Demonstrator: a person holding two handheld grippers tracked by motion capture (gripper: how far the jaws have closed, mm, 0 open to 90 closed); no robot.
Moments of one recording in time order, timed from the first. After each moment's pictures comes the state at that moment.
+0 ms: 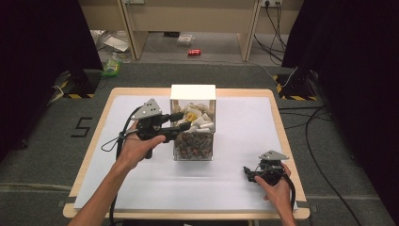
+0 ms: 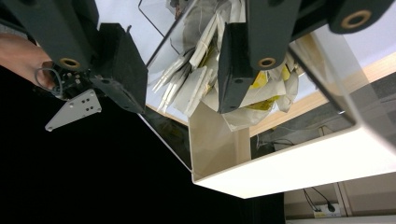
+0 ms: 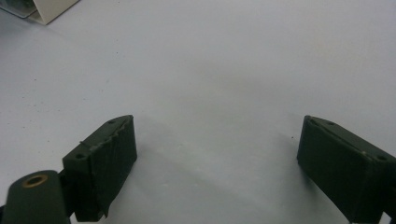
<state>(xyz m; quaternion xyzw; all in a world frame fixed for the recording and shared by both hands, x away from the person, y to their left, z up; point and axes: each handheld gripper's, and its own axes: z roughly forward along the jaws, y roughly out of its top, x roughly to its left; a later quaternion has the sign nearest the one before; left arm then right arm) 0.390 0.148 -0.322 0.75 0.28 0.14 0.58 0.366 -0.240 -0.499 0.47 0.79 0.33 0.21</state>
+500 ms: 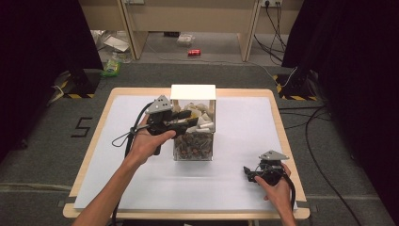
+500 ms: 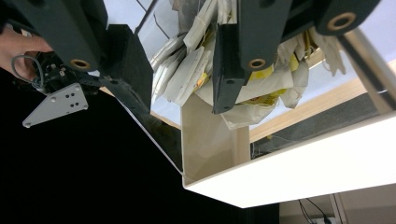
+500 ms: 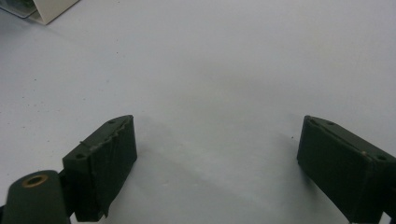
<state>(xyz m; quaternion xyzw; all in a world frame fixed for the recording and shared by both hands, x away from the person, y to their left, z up) 0.404 0.128 -0.324 0.76 0.30 0.14 0.56 0.366 -0.240 -0.499 0.47 0.79 0.34 0.21</state>
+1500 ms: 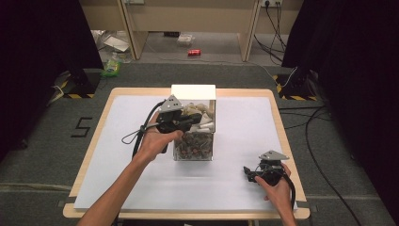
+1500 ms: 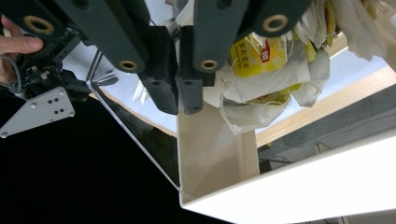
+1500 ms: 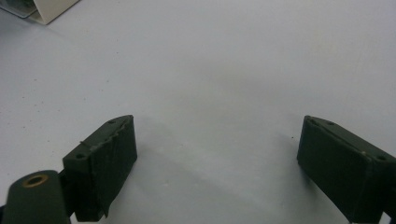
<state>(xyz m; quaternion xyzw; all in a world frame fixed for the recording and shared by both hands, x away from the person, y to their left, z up) 0.415 0.110 -0.333 0.77 0.30 0.15 0.55 0.366 -0.240 -0.499 0.47 0.79 0.34 0.21</state>
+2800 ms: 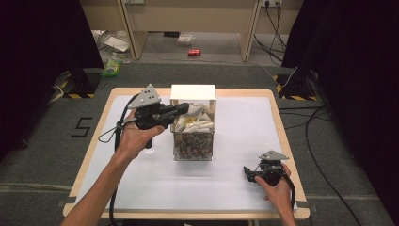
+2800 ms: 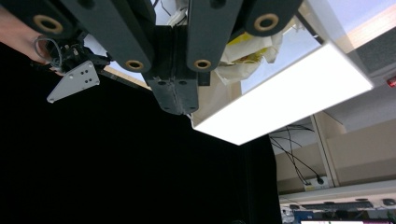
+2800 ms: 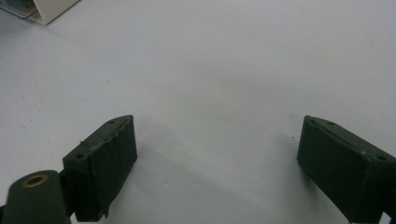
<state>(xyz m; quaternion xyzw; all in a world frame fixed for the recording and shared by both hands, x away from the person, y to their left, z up) 0.388 0.151 -0.279 0.74 0.26 0.18 0.60 0.366 -0.240 -0.499 0.47 0.79 0.33 0.21</state>
